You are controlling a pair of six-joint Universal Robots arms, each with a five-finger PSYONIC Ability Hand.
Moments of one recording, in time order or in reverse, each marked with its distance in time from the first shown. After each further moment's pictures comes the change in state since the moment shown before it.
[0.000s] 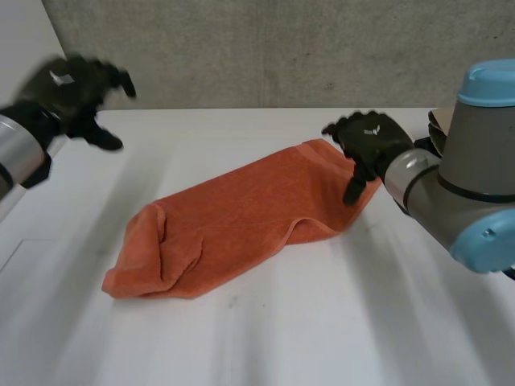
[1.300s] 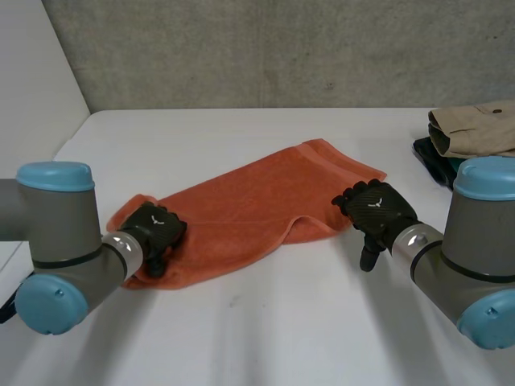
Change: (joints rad) left arm -0.249 -0.429 -0.066 -0.056 -0.339 0.398; right arm -0.056 -0.031 0.410 -0.234 -0.038 -0.178; left_hand 0.087 0.064 0.067 0.070 0.059; right_hand 0.000 0.000 0.000 0.000 0.000
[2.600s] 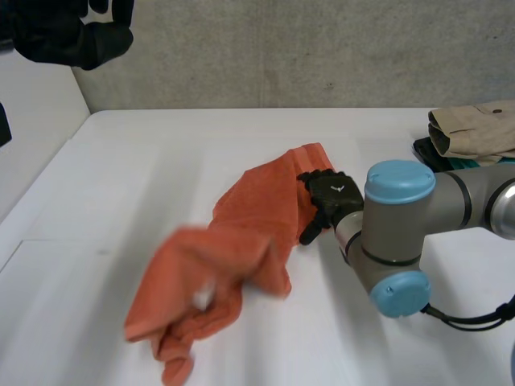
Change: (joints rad) left arm -0.138 0.771 0.250 -0.195 0.013 -0.473; right arm 0.184 0.314 -0.363 -0.053 0.190 0.528; left_hand 0.506 0.565 0.555 0.565 0.543; right_hand 0.000 0.000 0.000 0.000 -0.001
